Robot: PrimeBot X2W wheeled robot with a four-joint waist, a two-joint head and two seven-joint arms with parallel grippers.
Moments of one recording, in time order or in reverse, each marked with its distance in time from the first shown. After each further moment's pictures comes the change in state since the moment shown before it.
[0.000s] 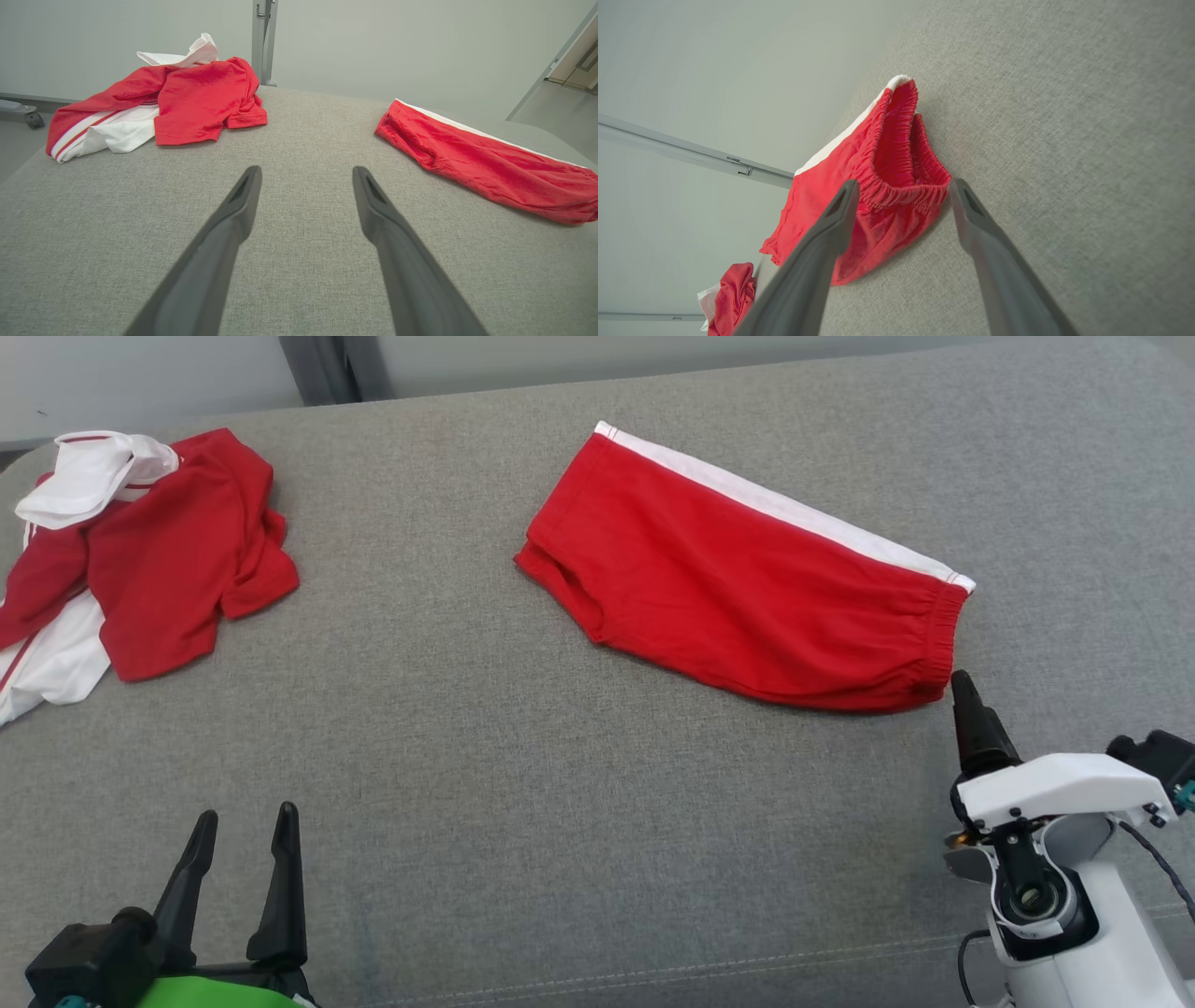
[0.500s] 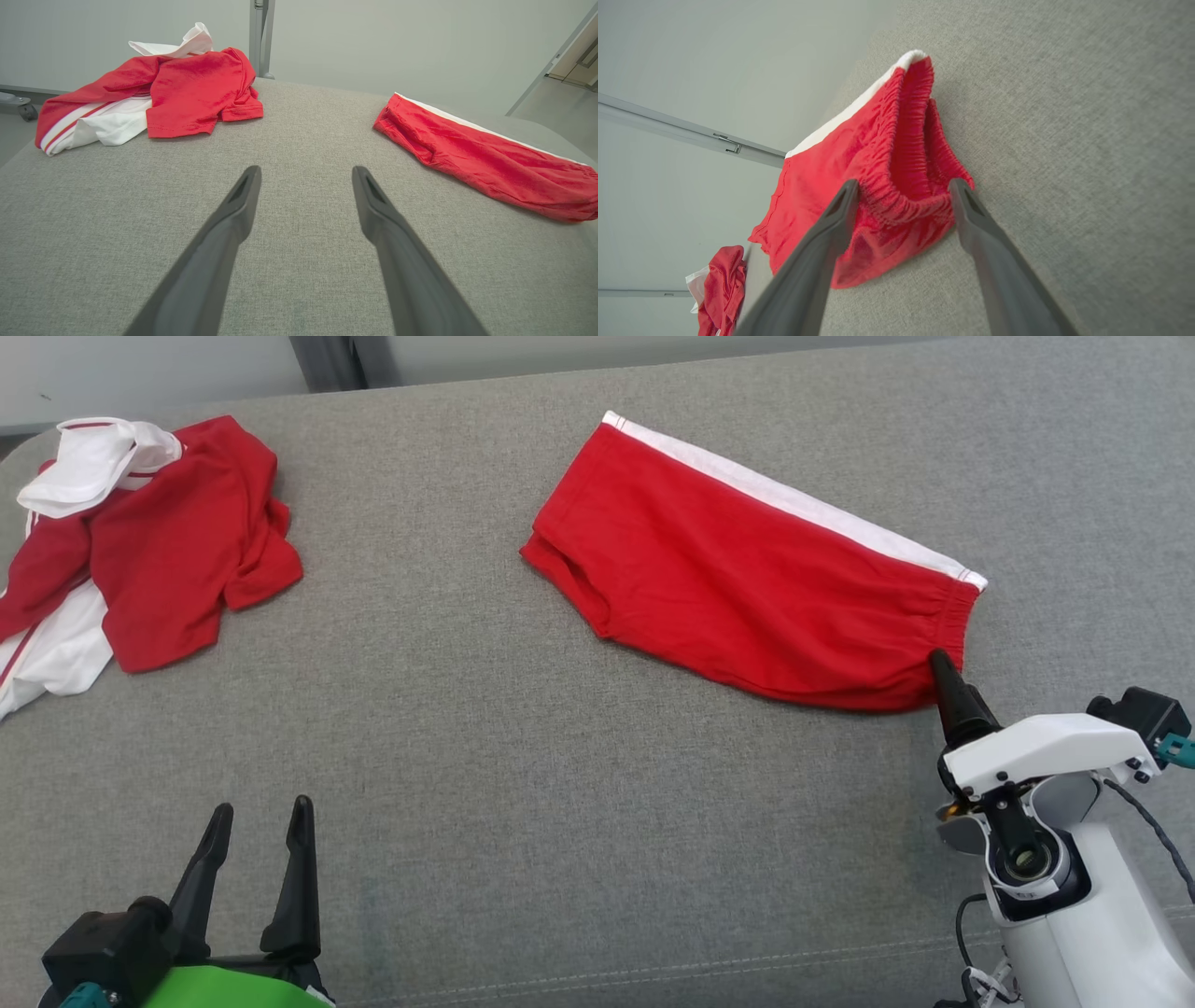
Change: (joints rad) left arm -0.020 -0.016 -0.014 0.004 0.008 0.000 0.022; right arm -0.097 -0.008 0.005 0.086 -0.034 0.000 0.076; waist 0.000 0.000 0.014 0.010
